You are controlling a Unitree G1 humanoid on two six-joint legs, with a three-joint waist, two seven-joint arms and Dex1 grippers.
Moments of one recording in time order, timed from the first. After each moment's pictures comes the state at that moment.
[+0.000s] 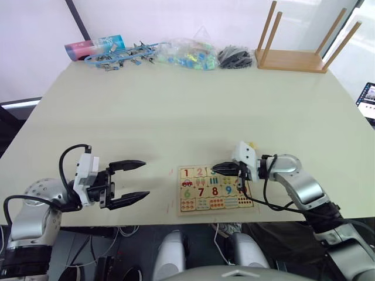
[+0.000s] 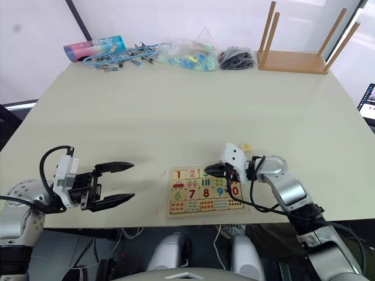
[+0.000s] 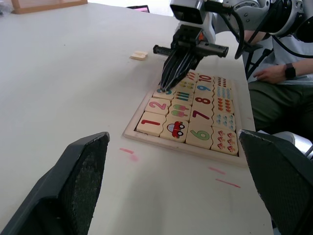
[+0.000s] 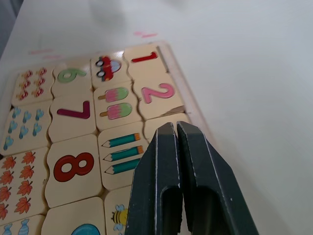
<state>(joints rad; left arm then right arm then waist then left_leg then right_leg) 0.05 0.79 0.27 0.00 -0.61 0.08 -1.46 -0.36 -0.45 0.29 -0.03 0.22 0.28 1.04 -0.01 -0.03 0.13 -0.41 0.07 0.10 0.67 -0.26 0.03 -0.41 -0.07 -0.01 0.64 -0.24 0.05</state>
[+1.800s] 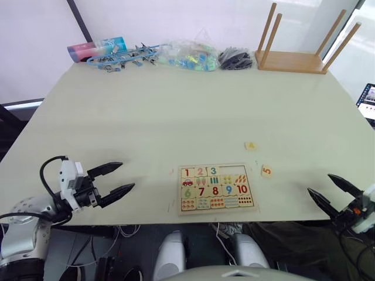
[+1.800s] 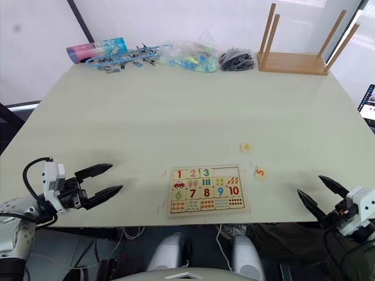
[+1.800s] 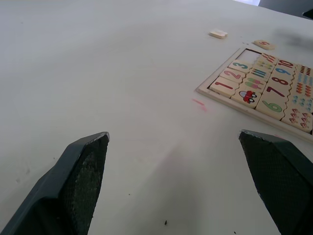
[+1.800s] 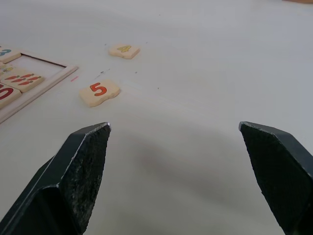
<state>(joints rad) 0.14 0.75 0.38 0.13 -0.57 0.03 -1.30 0.37 -0.51 -0.48 -0.02 0.52 -0.09 1.00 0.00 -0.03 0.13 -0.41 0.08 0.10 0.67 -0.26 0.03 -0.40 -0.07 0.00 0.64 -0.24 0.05</state>
